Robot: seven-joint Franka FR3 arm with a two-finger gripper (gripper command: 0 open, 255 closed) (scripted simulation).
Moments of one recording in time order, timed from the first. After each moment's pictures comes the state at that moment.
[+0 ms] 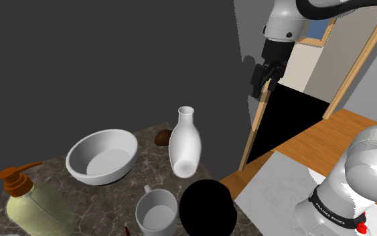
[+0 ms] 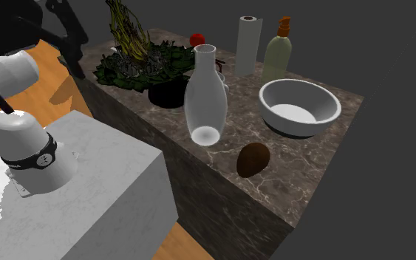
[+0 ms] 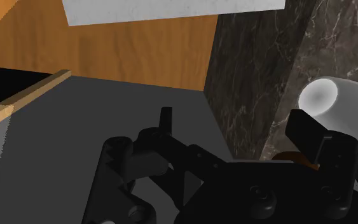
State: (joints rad) arm -0.02 -0.77 0.04 -2.42 0.06 1.64 0.10
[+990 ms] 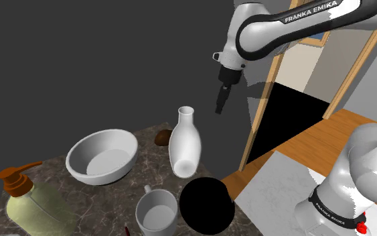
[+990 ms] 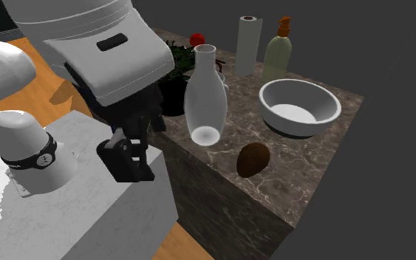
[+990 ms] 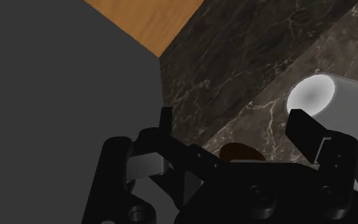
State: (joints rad) arm 0.15 -0.37 -0.07 -2.40 0.12 2.09 -0.43
